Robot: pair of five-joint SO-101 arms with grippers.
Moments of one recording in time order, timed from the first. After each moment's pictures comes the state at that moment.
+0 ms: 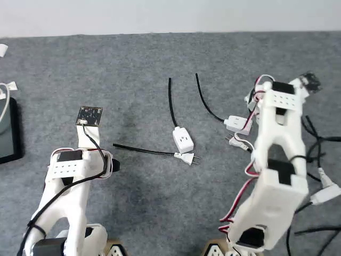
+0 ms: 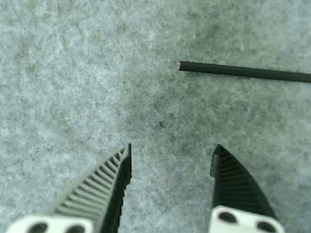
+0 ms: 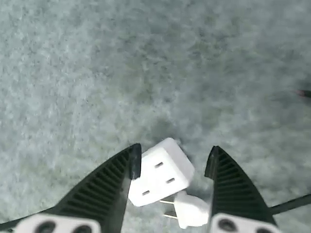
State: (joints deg) left arm -9.7 -23.5 61.0 50.2 -5.8; right arm 9.8 26.4 -10.6 65.2 -49.5
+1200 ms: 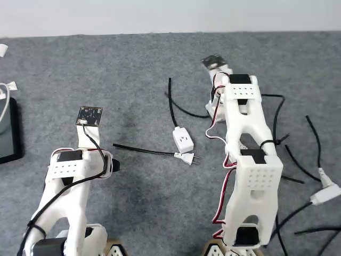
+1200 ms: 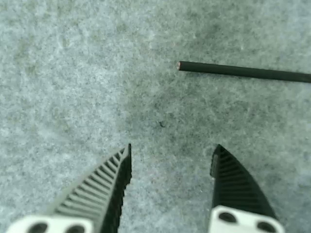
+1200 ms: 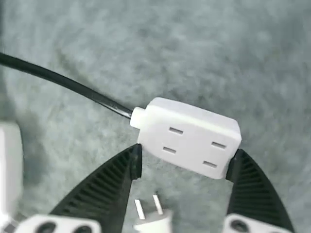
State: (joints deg) left arm -9.7 -23.5 61.0 50.2 -5.8; right arm -3.3 38.0 -23.1 73.0 30.5
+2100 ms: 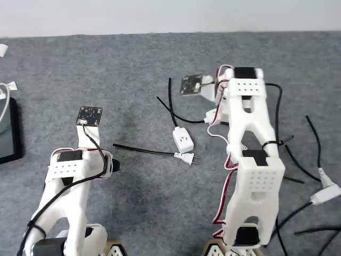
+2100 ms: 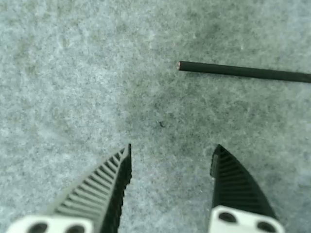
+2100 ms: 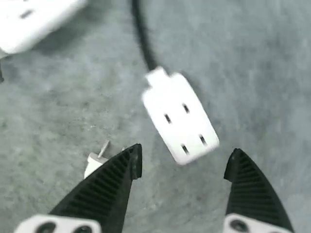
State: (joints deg) left arm -9.6 -23.5 61.0 50.2 -5.8; right arm -3.0 35.9 -28.3 82.5 81.3
